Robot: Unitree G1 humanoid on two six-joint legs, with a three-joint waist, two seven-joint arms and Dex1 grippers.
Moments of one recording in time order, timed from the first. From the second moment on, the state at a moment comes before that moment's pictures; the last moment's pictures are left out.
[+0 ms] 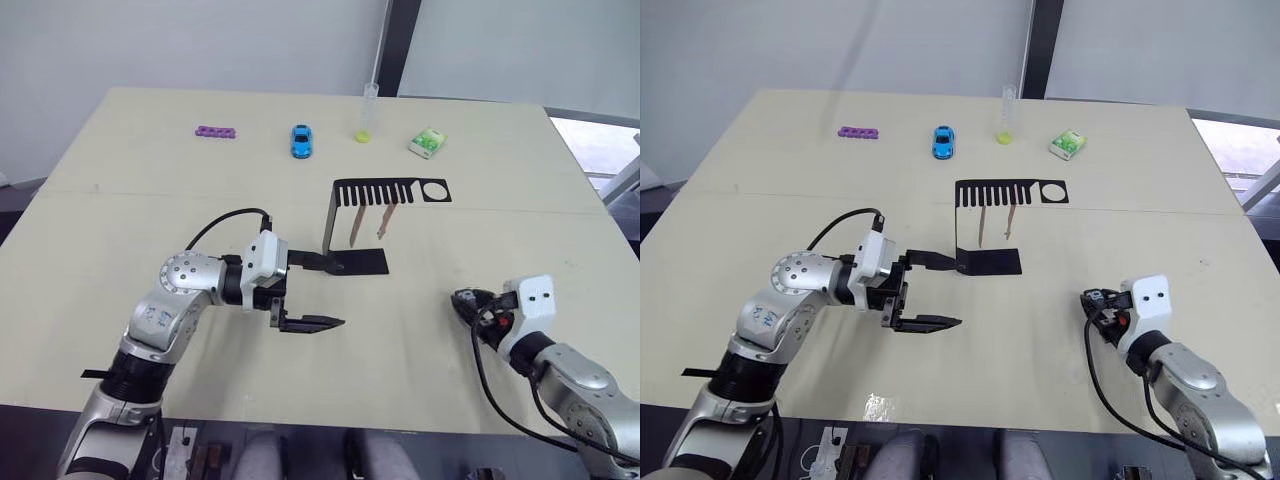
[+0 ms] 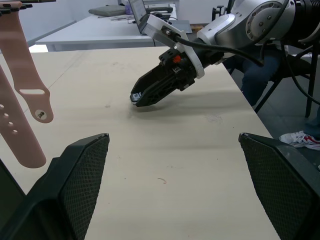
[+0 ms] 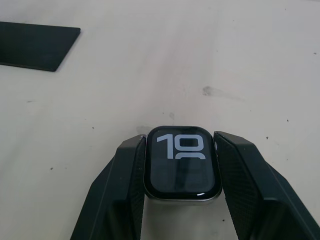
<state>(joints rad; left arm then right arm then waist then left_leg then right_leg) -0.49 0.53 -0.16 -0.17 -0.43 0.30 -1.13 0.12 -0.60 -0.20 -0.38 0.56 0.54 0.26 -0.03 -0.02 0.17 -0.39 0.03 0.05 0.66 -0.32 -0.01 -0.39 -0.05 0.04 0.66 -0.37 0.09</state>
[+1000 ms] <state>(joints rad) -0.55 0.49 -0.16 -0.08 -0.42 0.27 -1.12 0.06 -0.55 -0.21 -0.35 0.46 0.60 0.30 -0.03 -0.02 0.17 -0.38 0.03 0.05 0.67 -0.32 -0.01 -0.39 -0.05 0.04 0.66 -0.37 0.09</state>
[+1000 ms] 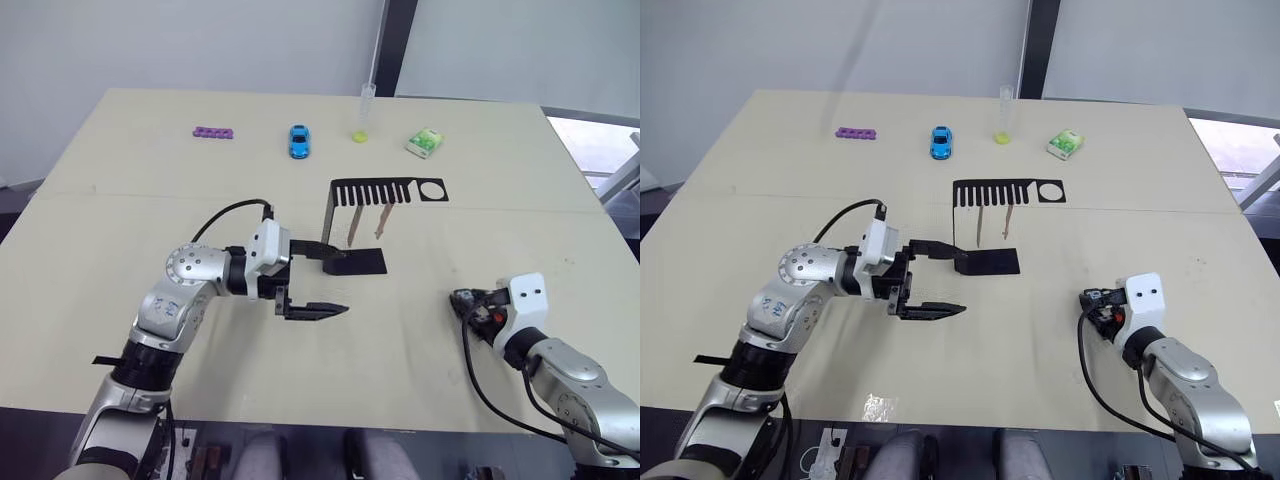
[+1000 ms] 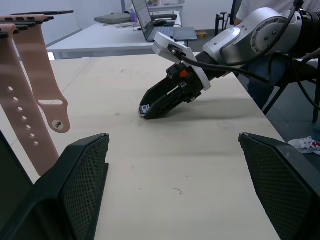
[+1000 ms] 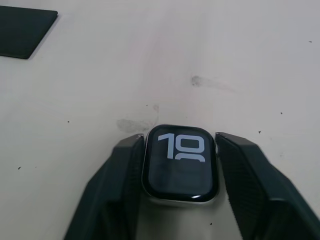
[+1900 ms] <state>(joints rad) -0.34 0.65 0.11 -0.16 -0.46 0.43 -0.93 0.63 -0.69 -0.92 -0.62 0.82 0.63 0.78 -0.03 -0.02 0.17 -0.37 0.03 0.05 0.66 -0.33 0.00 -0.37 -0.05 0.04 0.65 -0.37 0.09</state>
